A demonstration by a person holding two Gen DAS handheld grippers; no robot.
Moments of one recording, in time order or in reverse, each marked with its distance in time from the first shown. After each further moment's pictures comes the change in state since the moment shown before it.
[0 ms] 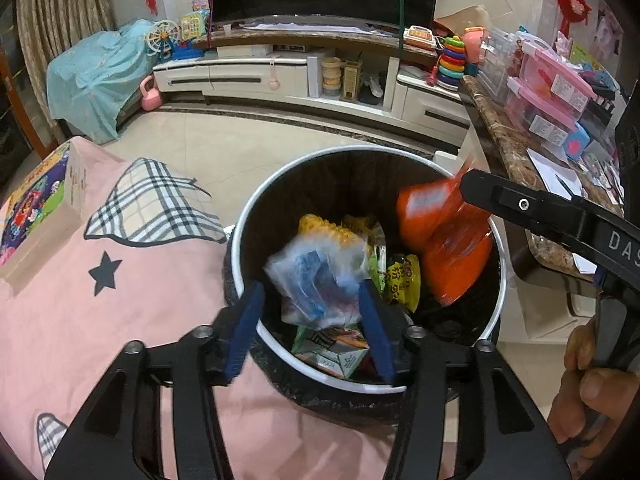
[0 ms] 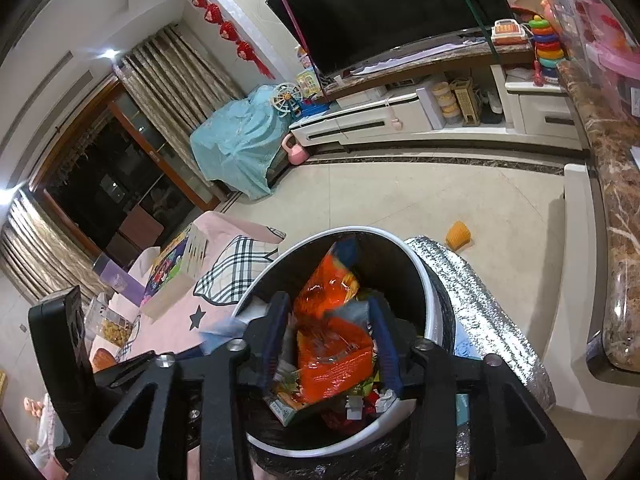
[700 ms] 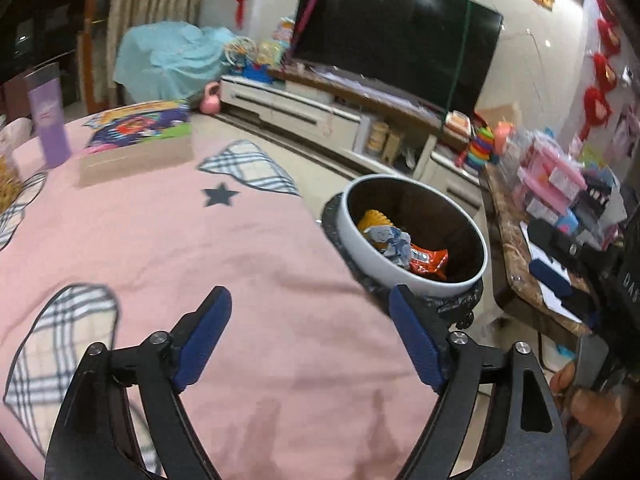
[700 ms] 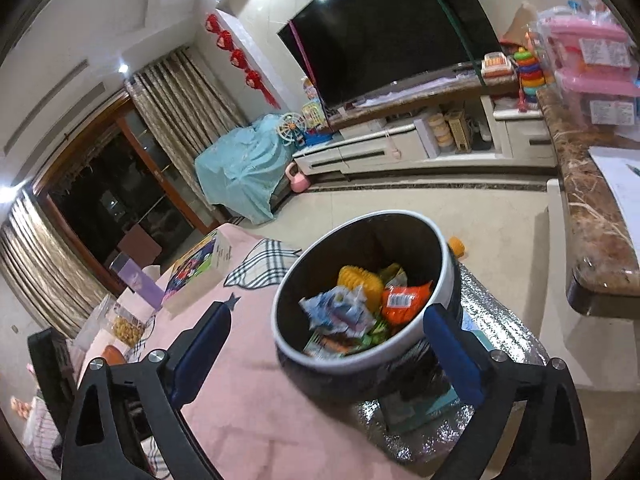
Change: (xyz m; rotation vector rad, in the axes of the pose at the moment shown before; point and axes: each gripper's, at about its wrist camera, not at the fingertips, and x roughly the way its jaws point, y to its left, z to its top) left arm -0.109 0.069 -0.113 -0.307 -0.224 0.007; right arm -0.070 0.057 -0.066 -0.026 -0.141 -0.028
